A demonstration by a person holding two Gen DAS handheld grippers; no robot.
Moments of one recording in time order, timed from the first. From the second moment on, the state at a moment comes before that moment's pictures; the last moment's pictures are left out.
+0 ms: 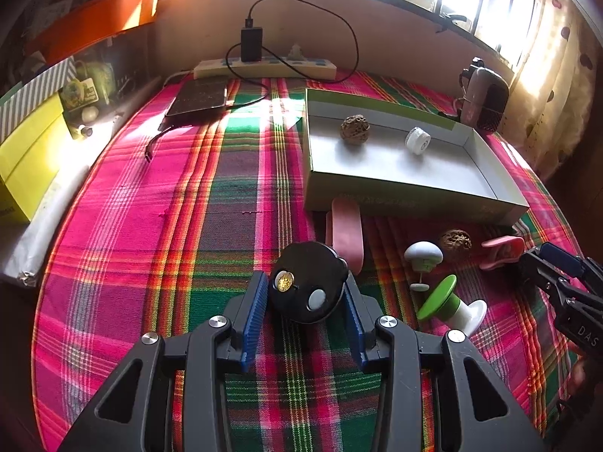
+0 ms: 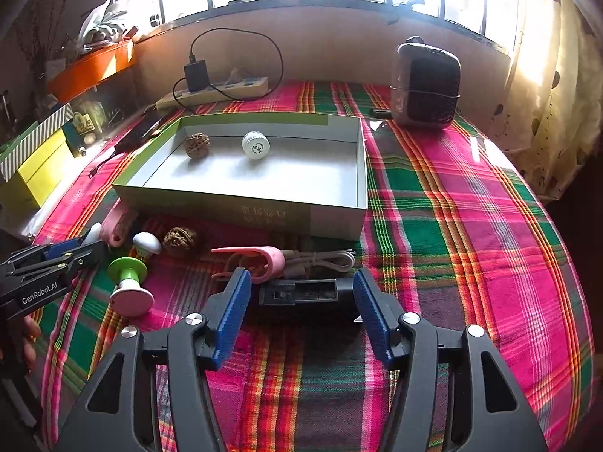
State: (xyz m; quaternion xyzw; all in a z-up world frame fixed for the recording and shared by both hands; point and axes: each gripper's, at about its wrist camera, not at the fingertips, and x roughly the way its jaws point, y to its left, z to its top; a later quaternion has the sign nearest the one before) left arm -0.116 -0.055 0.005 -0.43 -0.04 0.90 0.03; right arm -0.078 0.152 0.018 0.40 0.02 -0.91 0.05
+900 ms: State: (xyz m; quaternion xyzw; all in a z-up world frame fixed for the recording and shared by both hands) left arm -0.115 -0.054 0.005 -0.43 -0.04 0.90 0.03; right arm -0.048 0.172 0.018 0.40 0.07 -0.91 -0.03
